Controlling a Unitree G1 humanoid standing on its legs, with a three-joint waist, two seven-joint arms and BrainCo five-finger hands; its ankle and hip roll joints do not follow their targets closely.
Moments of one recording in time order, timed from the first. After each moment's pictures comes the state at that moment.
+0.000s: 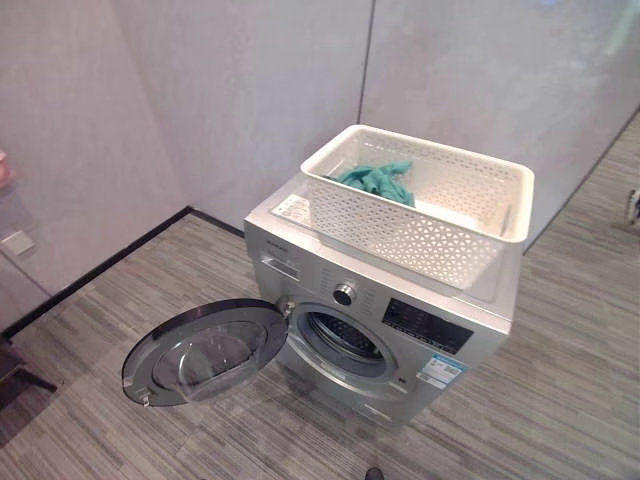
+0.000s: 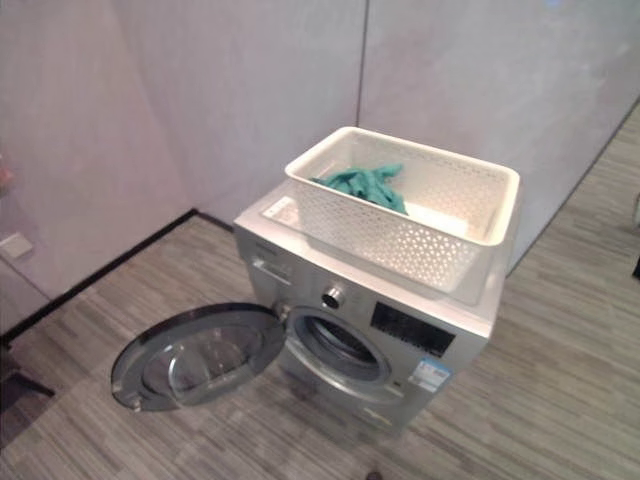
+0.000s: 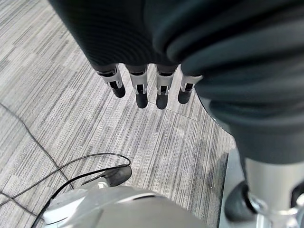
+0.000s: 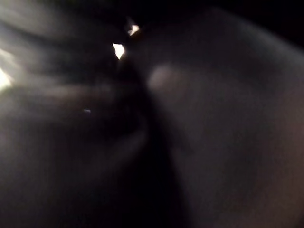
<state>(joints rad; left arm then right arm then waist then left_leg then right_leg) 0.10 0.20 -0.13 1.26 0.01 -0.12 0.17 0.14 -0.90 -0.70 0.31 -0.18 0.00 -0.72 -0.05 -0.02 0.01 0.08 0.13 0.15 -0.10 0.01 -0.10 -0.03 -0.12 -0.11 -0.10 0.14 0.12</state>
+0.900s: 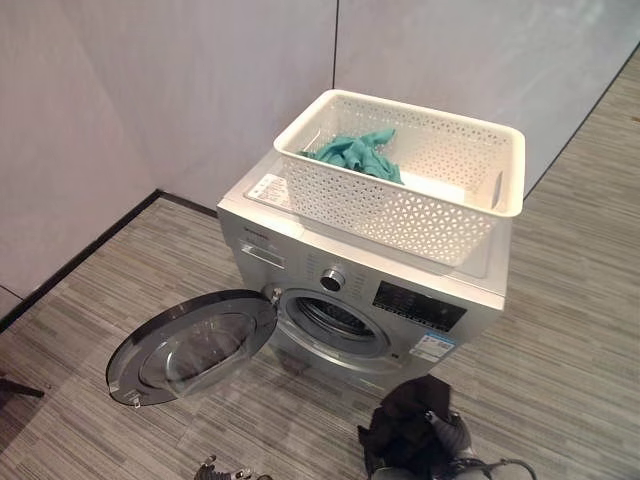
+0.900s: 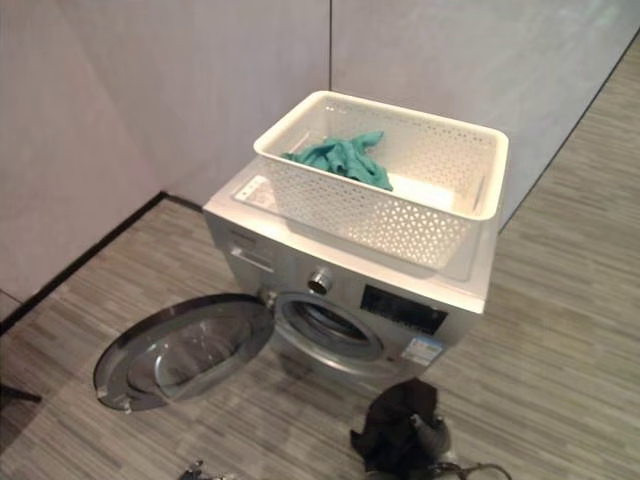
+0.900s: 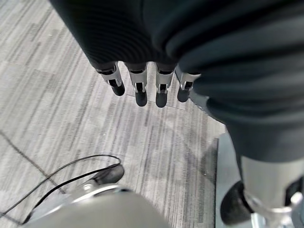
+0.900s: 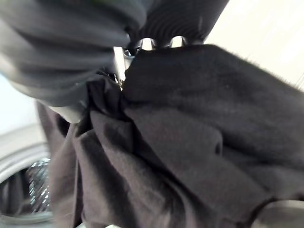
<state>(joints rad) 0.05 0.21 -0.18 1.23 0.00 -0.14 0.19 0.24 -0.23 0.22 0.53 -0.06 -0.04 -0.32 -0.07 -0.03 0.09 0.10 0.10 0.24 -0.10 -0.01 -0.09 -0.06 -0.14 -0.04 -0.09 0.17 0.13</state>
